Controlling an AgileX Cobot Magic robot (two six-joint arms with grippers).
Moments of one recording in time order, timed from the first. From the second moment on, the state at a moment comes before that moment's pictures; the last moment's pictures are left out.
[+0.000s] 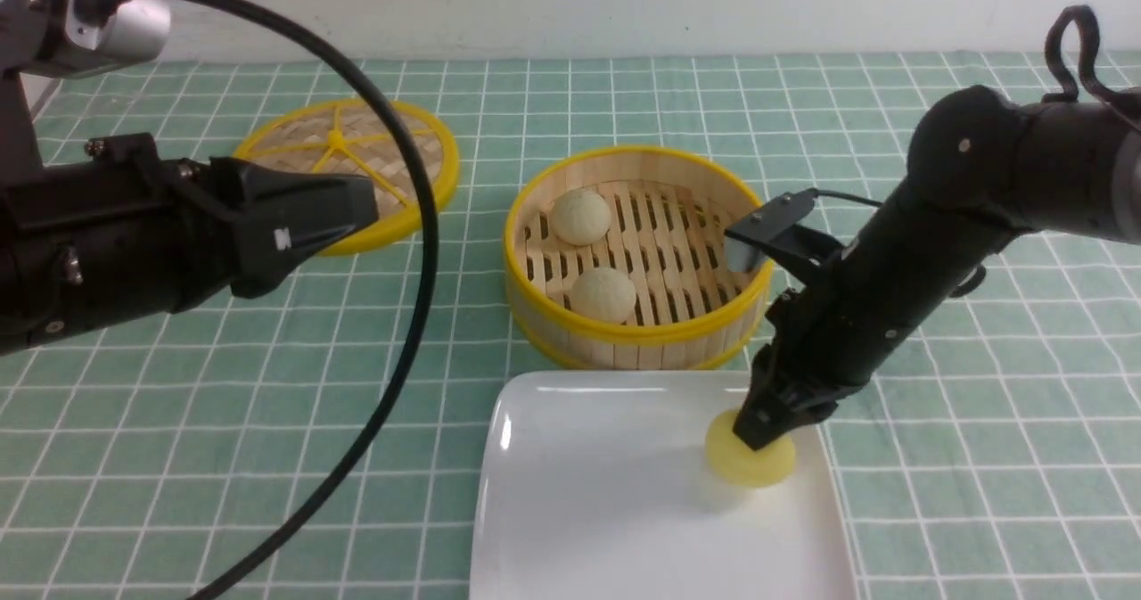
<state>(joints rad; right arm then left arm) 0.37 1.88 -1.27 0.57 0.94 -0.73 -0.01 1.05 -0.75 -1.33 0.72 1.11</state>
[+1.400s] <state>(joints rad) 0.37 2.05 -1.95 0.40 1.12 -0.53 -0.01 1.05 -0.75 -1.29 0.76 1.11</state>
